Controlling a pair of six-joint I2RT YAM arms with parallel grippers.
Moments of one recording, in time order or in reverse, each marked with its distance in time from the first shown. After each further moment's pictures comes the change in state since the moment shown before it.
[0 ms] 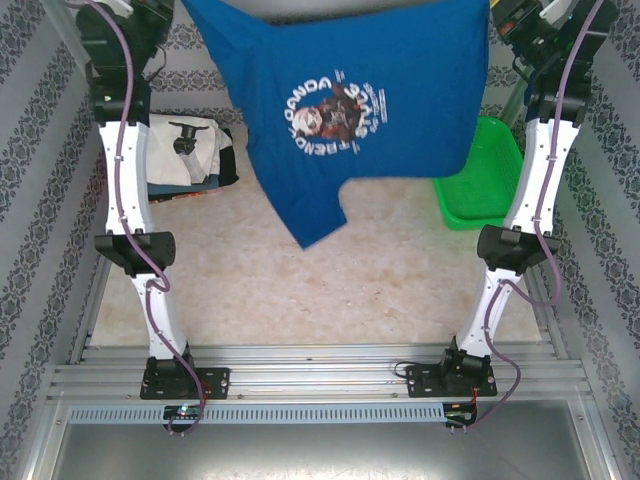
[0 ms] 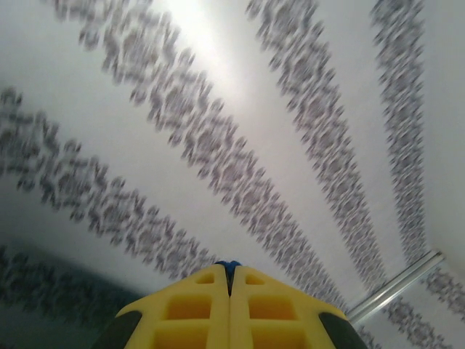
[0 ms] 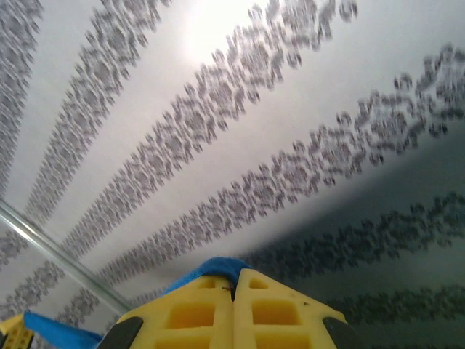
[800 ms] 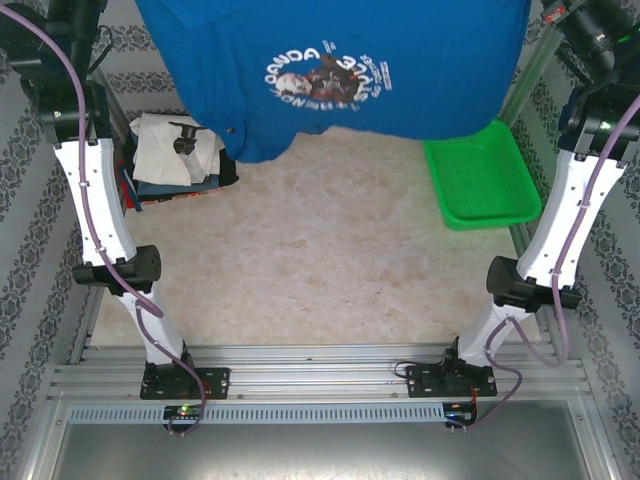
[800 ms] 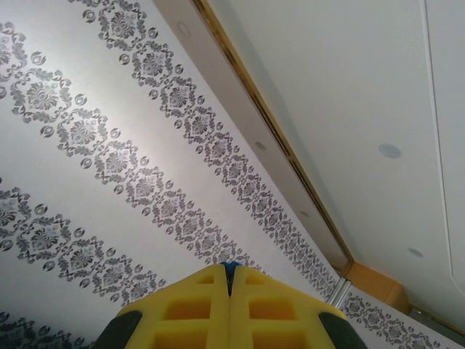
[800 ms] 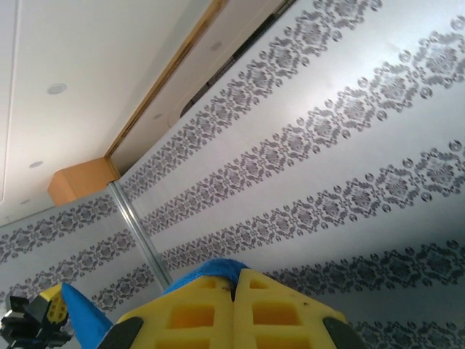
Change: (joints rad) left arm 0.071 -0.200 0.004 0.126 -0.001 -0.006; right arm -0.024 -0.389 -0.174 0.146 -0.062 0.064
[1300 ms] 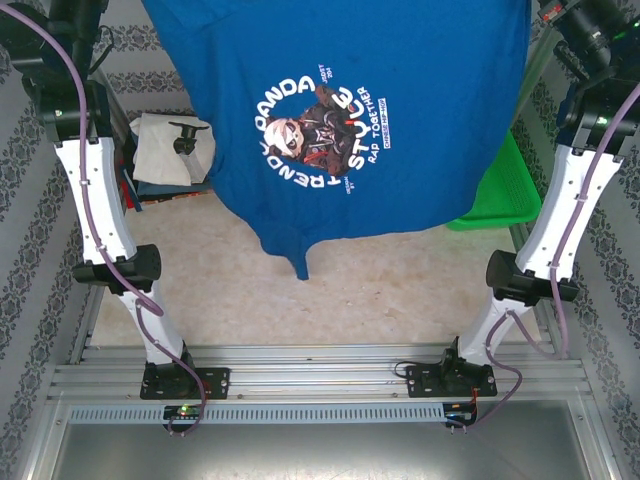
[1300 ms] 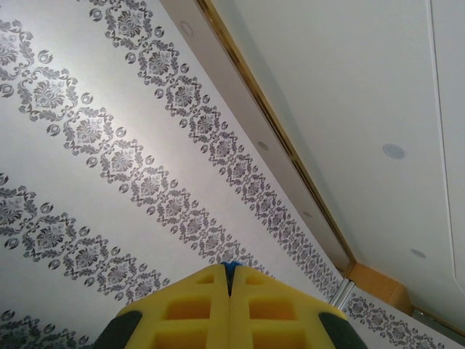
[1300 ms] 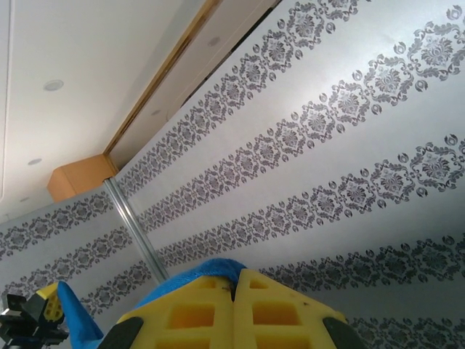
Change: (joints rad) left arm 0.003 0.013 0.000 0.000 -0.001 -0.001; right arm 0.000 0.072 0.068 -0.016 -0.007 0.003
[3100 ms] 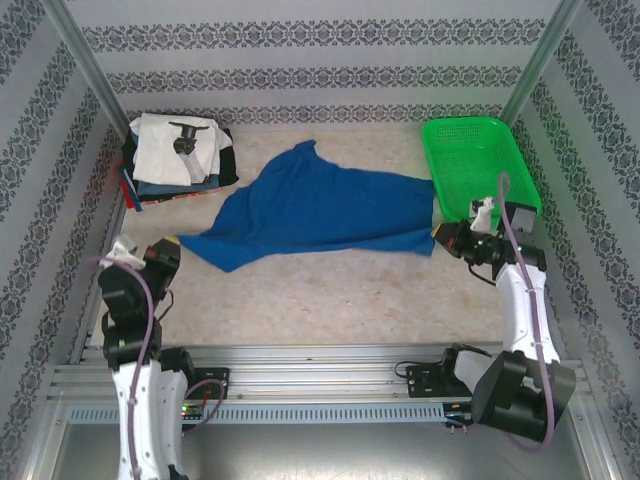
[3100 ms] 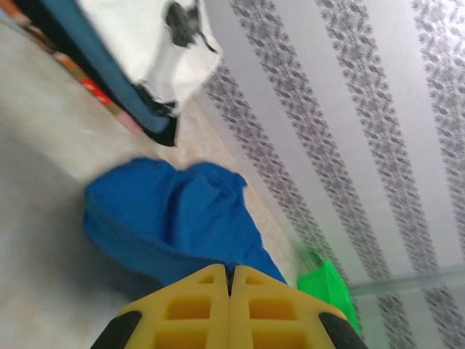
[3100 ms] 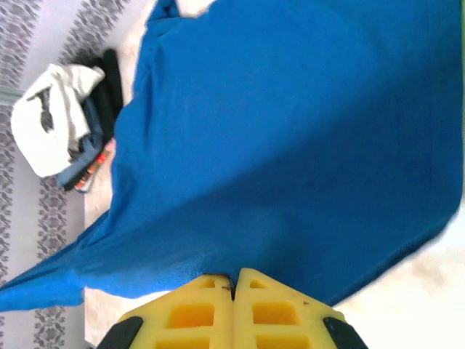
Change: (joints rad) left arm 0.087 -1.699 -2.323 -0.320 -0.069 0.142; right arm -0.018 -0.852 -1.999 -0.364 -0.020 -0.590
